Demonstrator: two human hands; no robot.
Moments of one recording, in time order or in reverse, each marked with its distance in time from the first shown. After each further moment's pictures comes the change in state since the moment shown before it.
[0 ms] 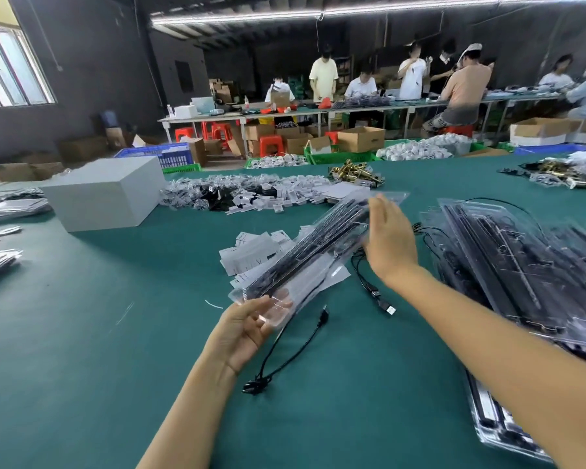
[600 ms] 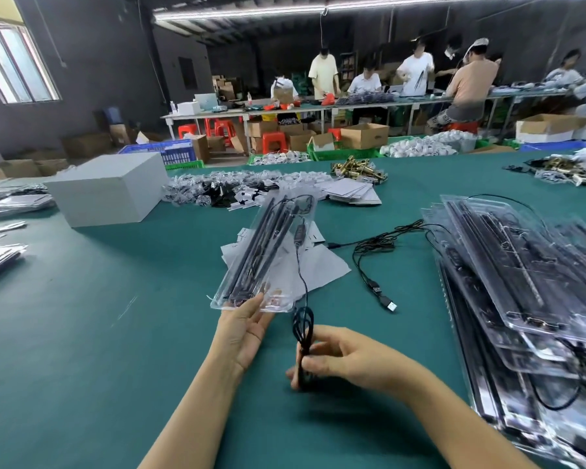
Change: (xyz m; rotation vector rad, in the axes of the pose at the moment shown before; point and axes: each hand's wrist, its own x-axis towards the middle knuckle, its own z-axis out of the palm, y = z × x) left_hand 0.011 -0.014 -0.006 -0.092 0.152 0.154; right_hand -0.132 -0.056 -0.020 1.367 -1.075 0.019
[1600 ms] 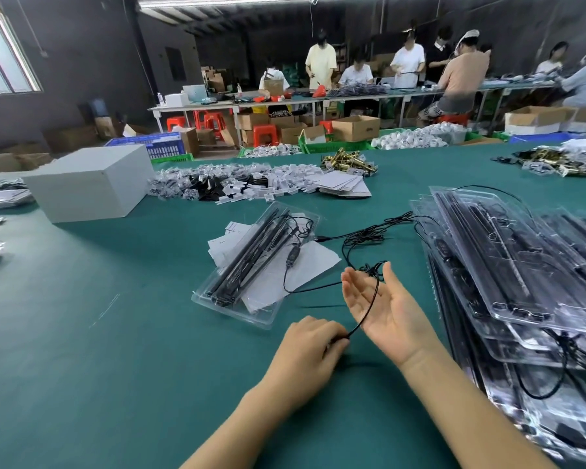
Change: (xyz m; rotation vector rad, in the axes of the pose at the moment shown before) left_hand -0.049 -0.068 0.027 1.648 -0.591 0.709; right_hand -0.005 -0.009 -0.046 1.186 0.737 -0.173
